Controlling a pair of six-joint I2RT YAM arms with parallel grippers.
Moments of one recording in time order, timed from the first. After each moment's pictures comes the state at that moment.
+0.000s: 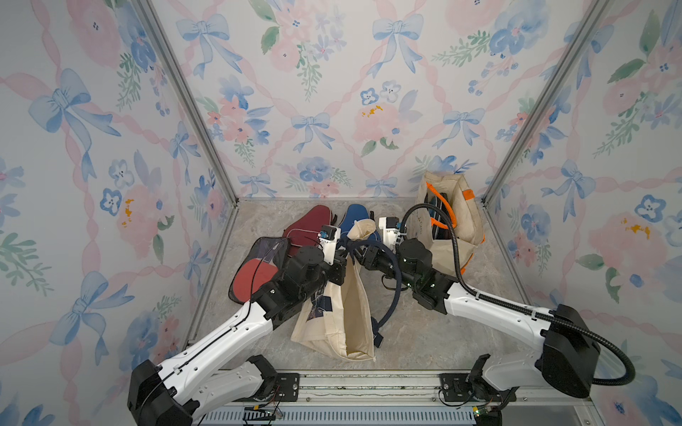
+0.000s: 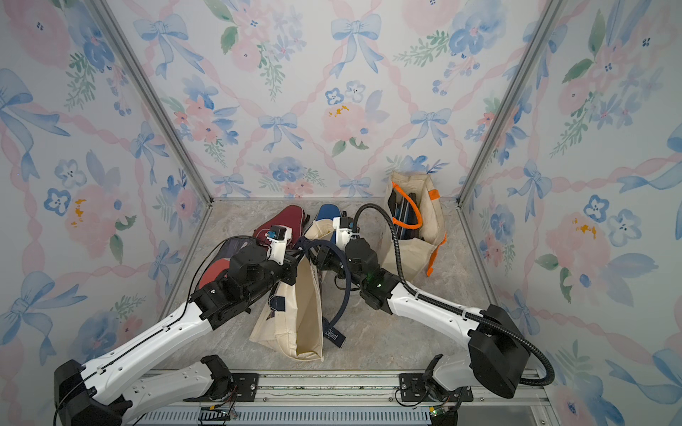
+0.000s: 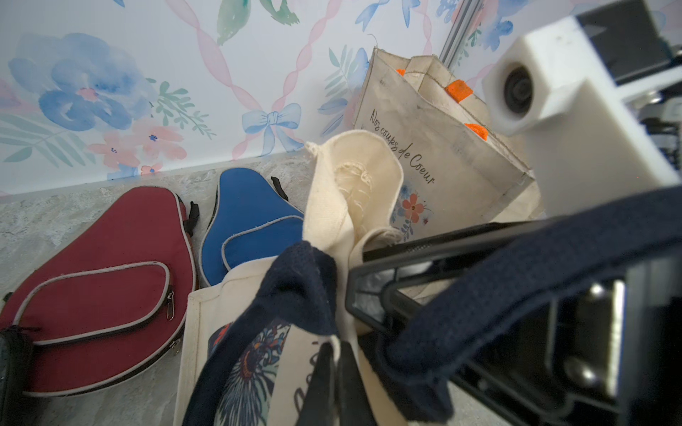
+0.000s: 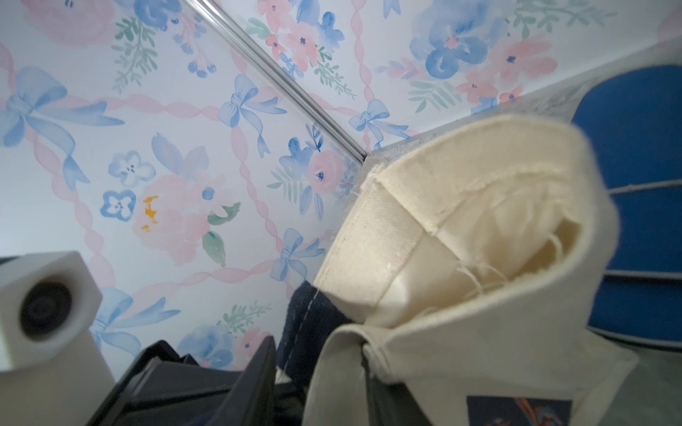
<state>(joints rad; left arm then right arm) -0.75 1.03 0.88 -0.20 -0.13 -0.26 0.85 1.56 1.11 0.33 -0.02 0.84</state>
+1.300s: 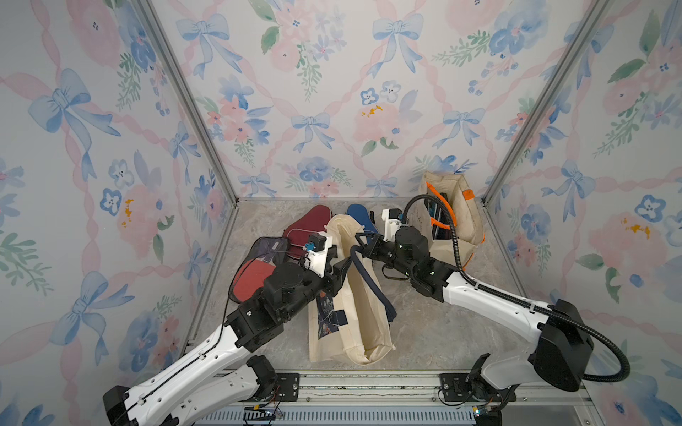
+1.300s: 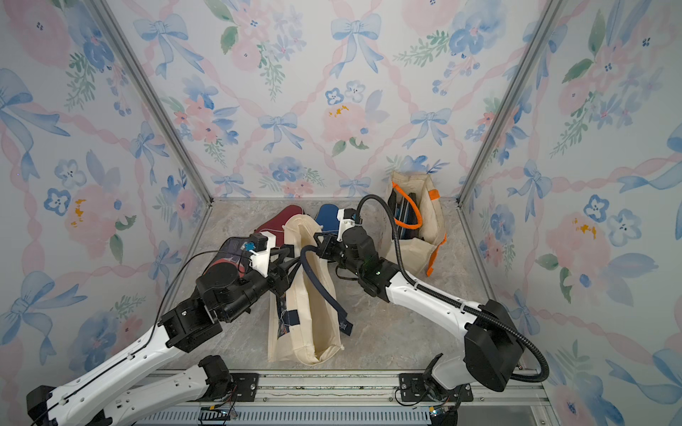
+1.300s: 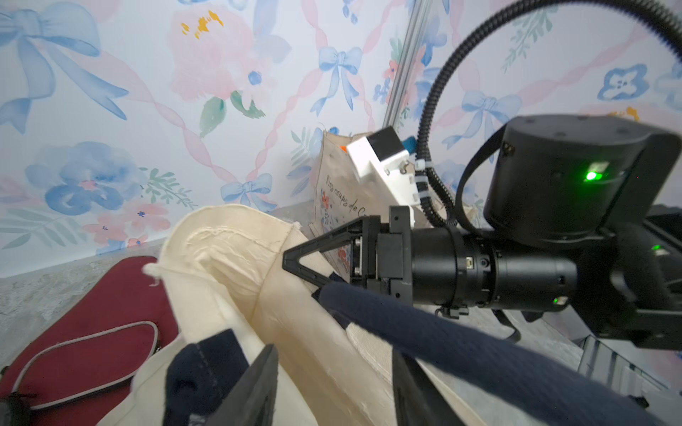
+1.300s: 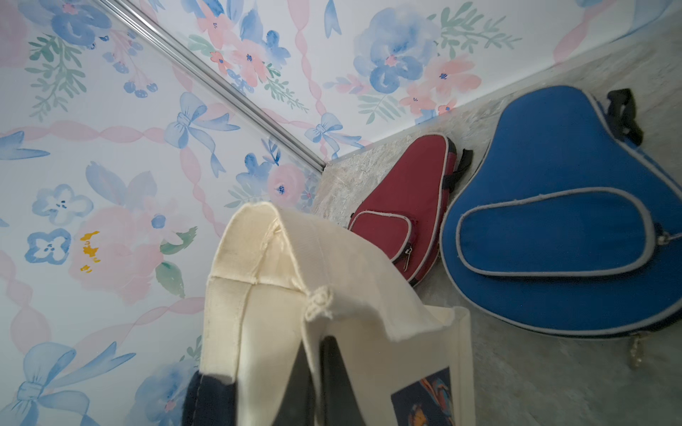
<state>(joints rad) -0.86 0.78 0.85 -0.18 -0.21 -0.20 0.80 1.60 1.22 0.15 0.05 0.84</state>
